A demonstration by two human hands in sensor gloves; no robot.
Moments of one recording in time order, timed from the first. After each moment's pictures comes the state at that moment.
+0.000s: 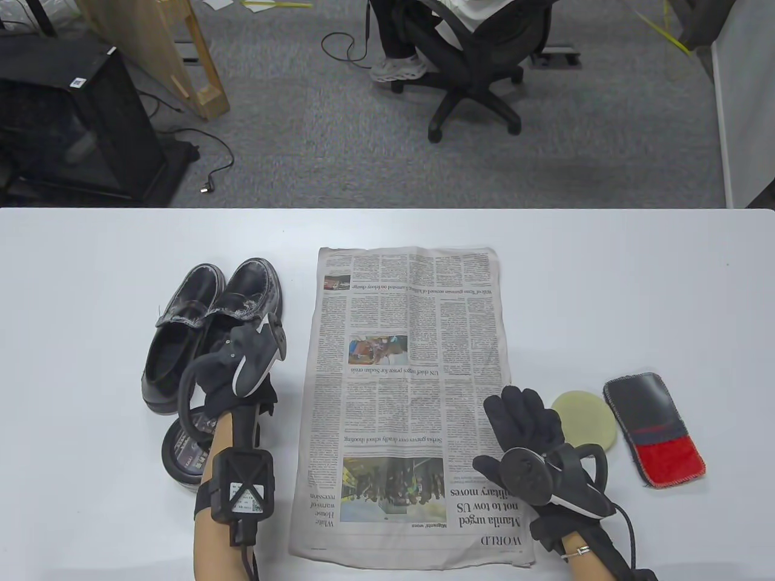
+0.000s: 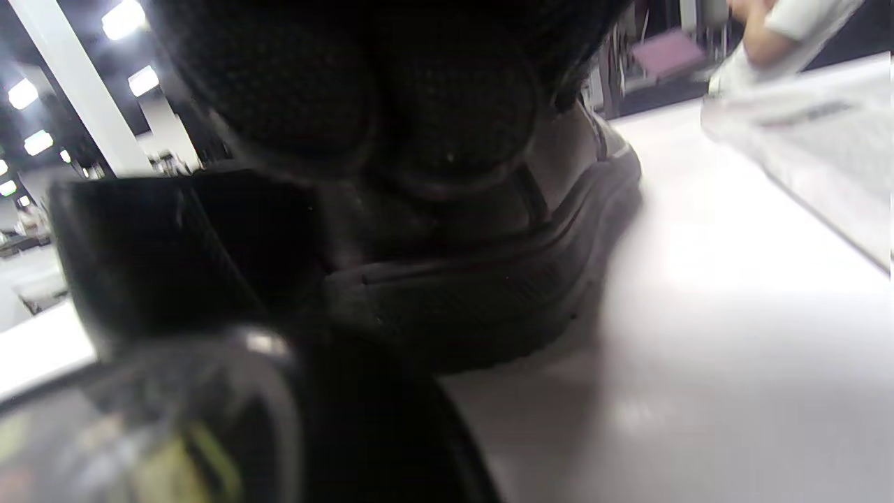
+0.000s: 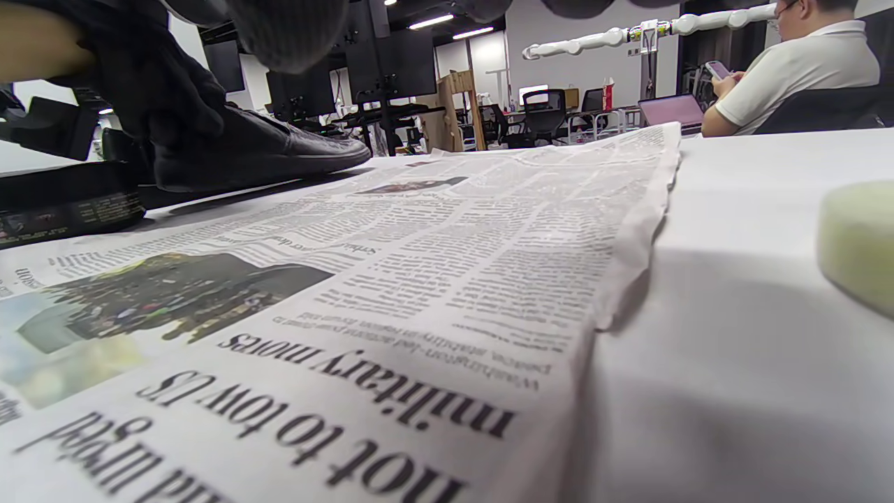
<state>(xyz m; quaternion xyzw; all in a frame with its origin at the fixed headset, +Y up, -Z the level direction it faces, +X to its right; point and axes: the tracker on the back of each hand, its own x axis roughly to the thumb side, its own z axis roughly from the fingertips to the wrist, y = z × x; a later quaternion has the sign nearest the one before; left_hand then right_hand) -0.221 -0.697 -0.327 -0.07 0.22 -0.14 0.96 0.182 -0.720 -0.198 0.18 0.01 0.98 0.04</state>
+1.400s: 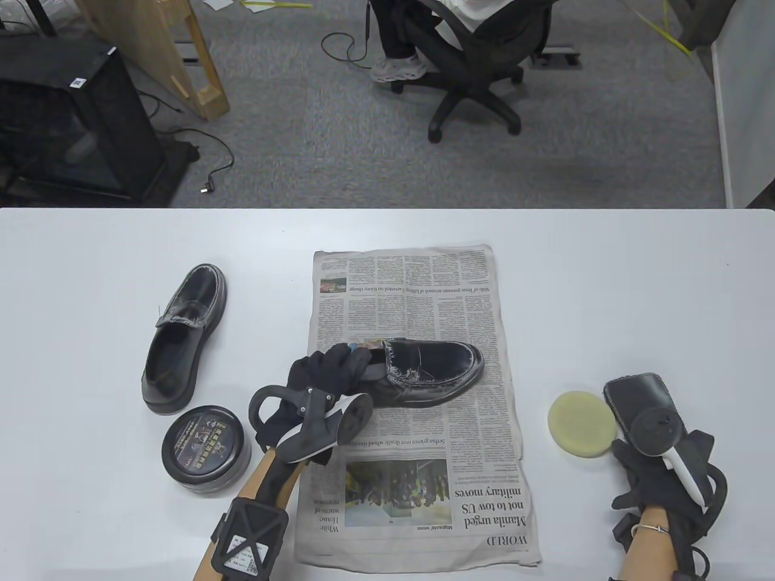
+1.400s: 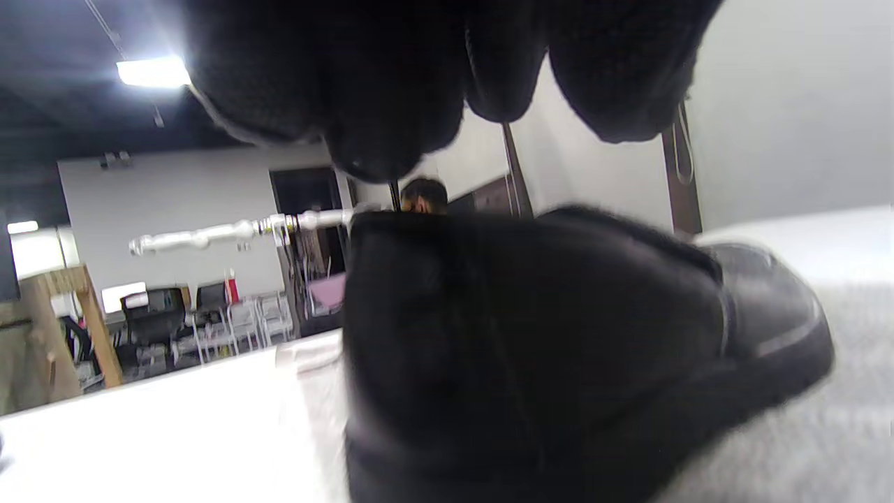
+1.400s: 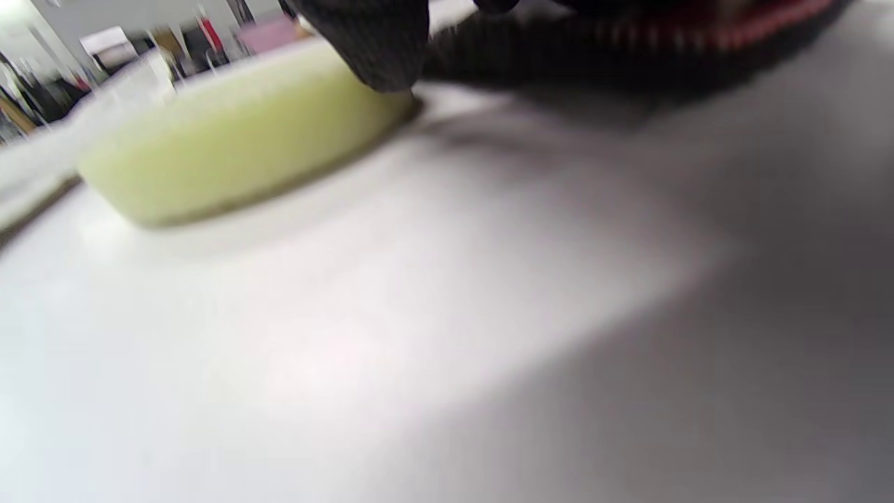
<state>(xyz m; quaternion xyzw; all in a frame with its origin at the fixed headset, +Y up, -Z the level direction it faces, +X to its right) -0.107 -0.689 -0.262 0.14 -0.15 -0.06 0.98 0.356 -0.775 -0.222 -0.23 0.17 0.95 0.09</state>
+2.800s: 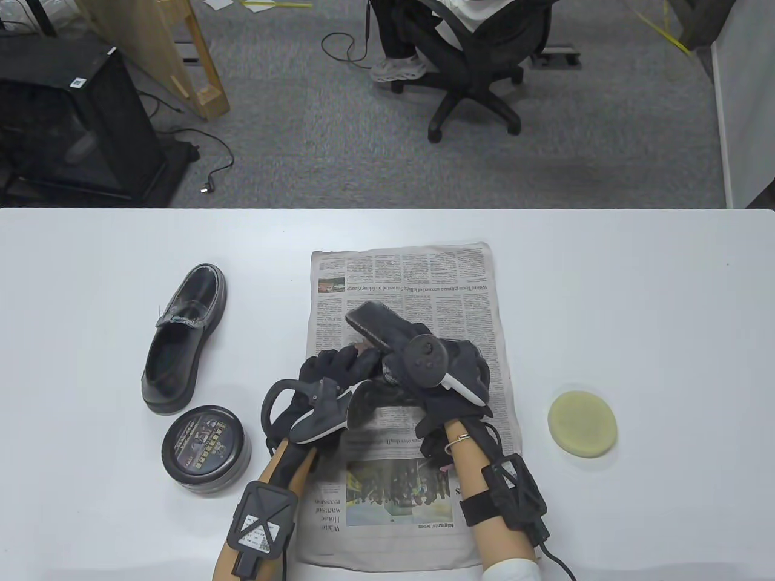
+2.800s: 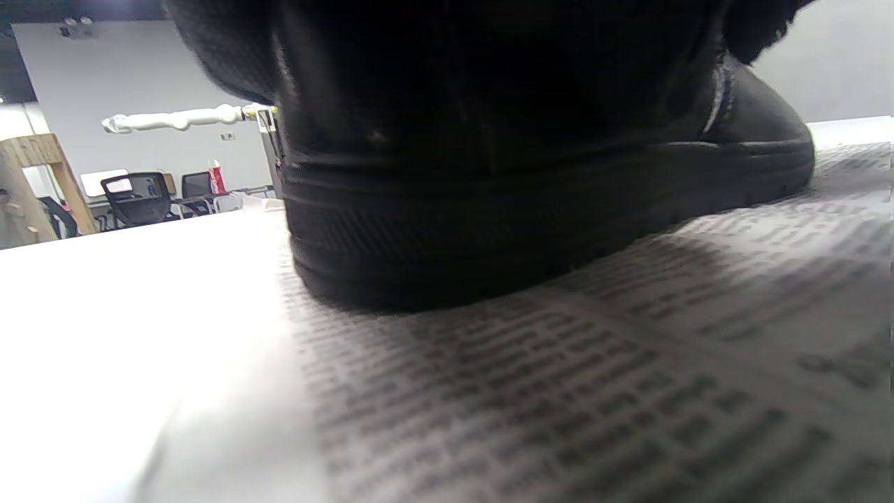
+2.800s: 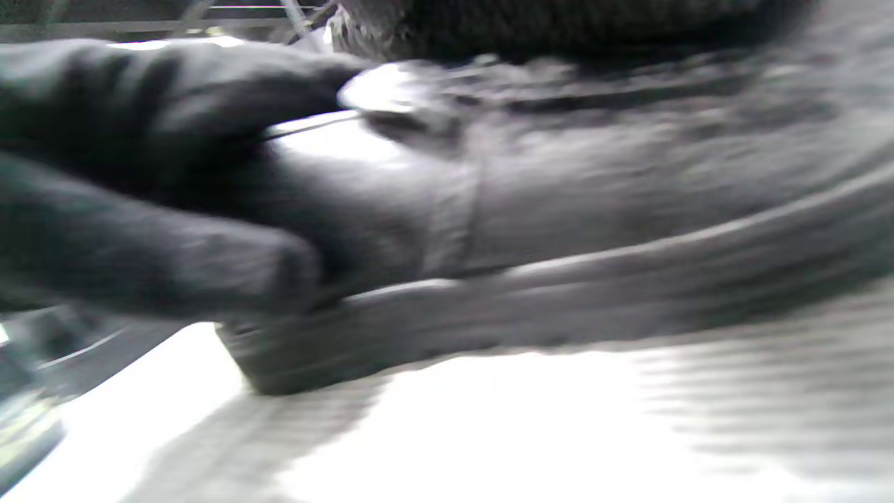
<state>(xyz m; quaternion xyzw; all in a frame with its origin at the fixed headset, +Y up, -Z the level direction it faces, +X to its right) -0.105 -0.743 -0.292 0.01 -0.14 -0.07 0.99 0.074 -0.743 -0.338 0.10 0.06 0.98 0.18</state>
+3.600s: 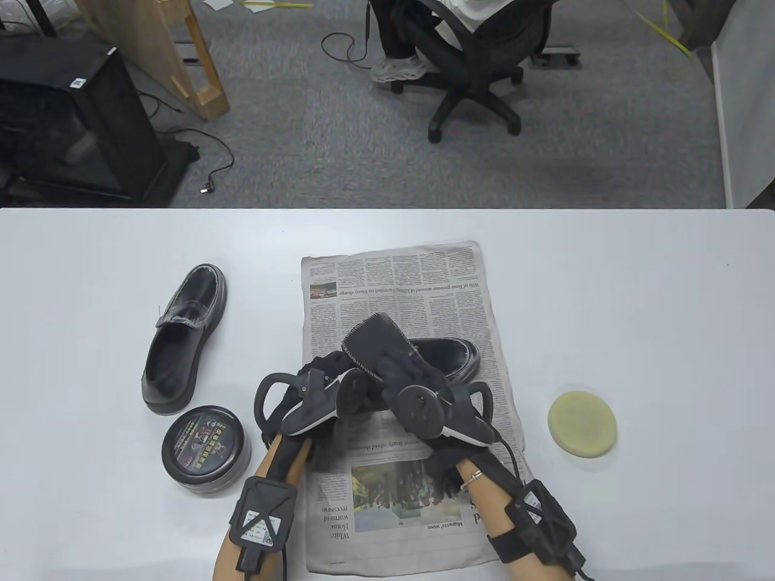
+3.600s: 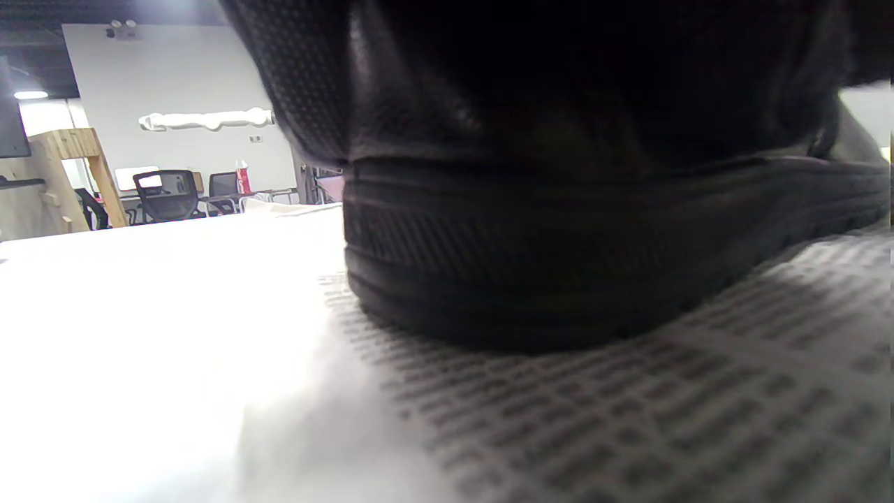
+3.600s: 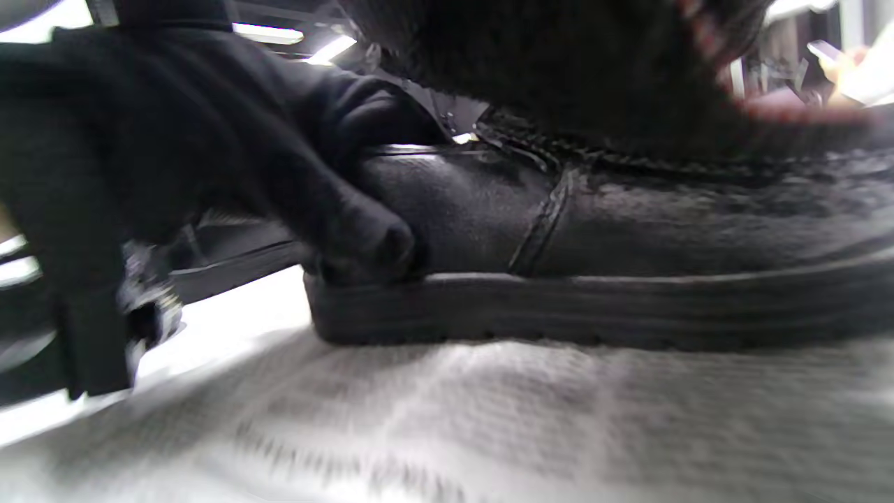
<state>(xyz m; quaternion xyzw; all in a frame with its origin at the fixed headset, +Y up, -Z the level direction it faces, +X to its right) -0.121 -0.742 -0.304 0.01 -0.13 -0.04 0.99 0.047 -0.720 -0.292 0.22 0.00 0.97 0.13</state>
